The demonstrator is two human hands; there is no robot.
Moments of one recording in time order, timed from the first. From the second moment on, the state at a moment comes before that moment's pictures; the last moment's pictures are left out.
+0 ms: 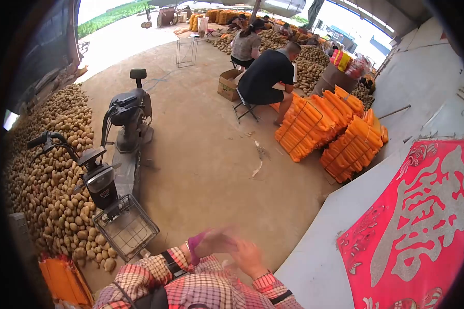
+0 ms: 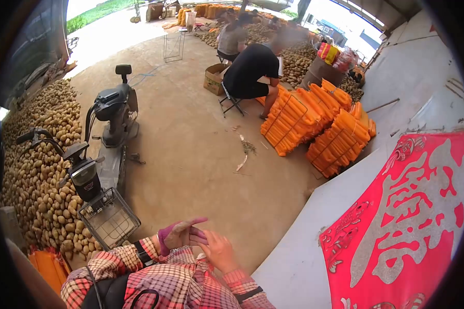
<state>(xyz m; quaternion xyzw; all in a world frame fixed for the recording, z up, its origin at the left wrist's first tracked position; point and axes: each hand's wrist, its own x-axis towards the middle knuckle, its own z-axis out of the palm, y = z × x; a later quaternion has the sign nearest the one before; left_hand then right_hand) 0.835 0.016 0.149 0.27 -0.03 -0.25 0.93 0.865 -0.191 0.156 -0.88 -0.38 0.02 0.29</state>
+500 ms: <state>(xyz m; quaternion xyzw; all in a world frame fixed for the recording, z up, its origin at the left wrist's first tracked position) 1.150 0.250 0.065 0.73 0.13 -0.03 0.67 1.216 0.031 0.098 -0.78 -0.50 0.22 0.30</state>
